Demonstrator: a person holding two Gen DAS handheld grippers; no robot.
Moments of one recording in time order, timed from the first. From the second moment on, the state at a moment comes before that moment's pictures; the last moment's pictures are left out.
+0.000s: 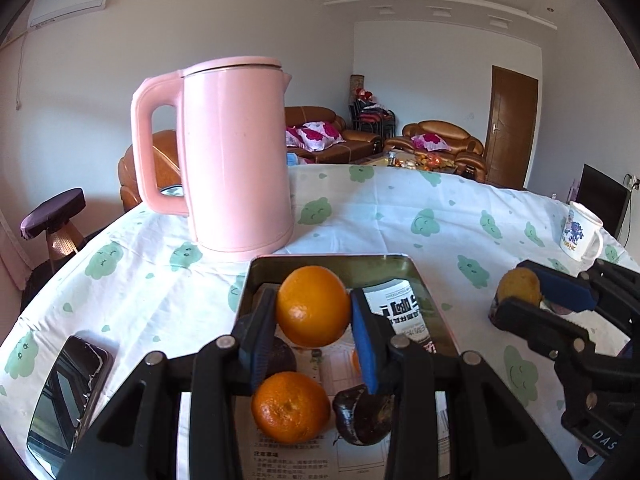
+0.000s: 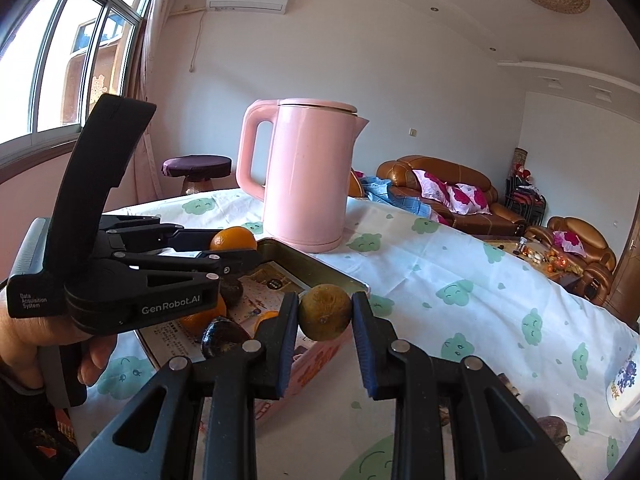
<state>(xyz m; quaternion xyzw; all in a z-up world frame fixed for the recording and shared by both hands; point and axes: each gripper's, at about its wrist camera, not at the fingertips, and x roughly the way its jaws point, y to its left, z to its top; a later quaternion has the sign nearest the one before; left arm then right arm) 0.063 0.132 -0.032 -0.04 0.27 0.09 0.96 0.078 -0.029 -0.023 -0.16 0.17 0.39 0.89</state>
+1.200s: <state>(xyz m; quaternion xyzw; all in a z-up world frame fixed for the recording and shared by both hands) 0.067 0.145 -0.047 -0.05 0.30 0.09 0.95 0.080 0.018 -0.053 -0.21 0.24 0.41 0.85</state>
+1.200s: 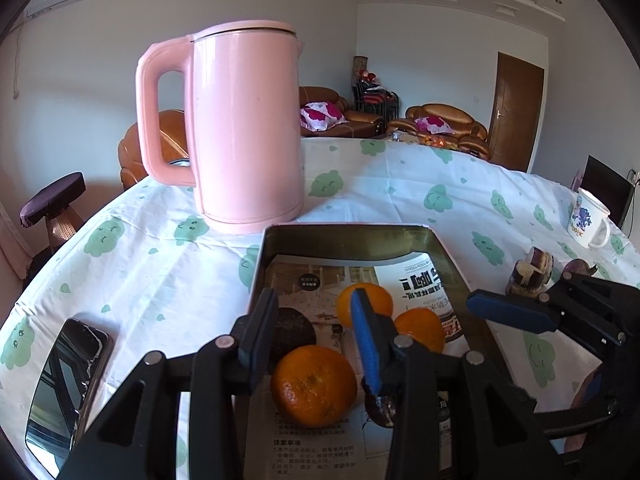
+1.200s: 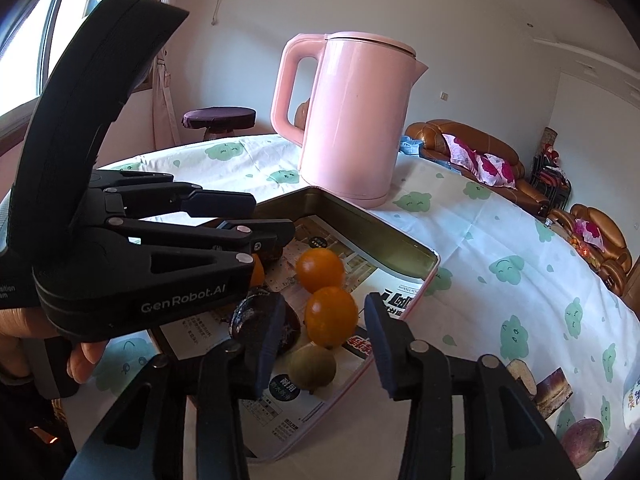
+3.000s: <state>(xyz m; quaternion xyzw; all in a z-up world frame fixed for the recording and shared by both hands) 0.093 -0.006 -0.033 0.01 0.29 -0.03 0.96 0.142 -0.209 -0.037 -0.06 0.27 0.16 0.95</state>
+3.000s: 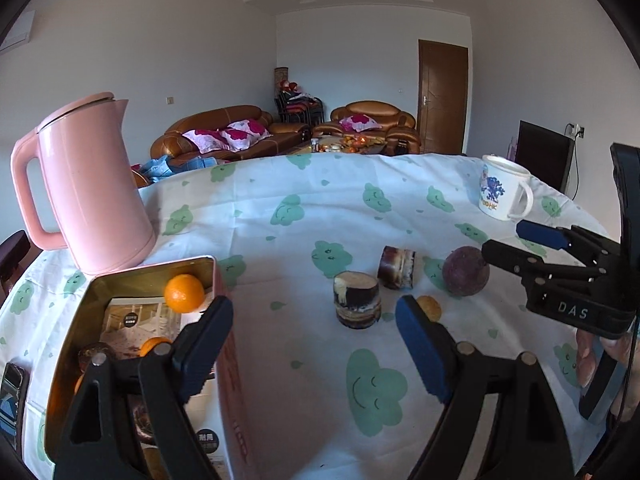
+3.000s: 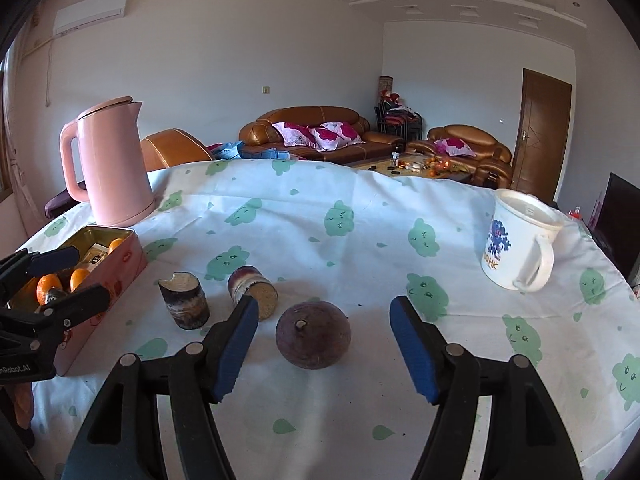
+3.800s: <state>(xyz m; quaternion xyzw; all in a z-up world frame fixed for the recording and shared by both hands) 0.164 -0.034 -0.068 0.00 0.39 -0.06 0.92 0.193 -0.197 -0.072 -0.04 0.40 0.19 0.90</state>
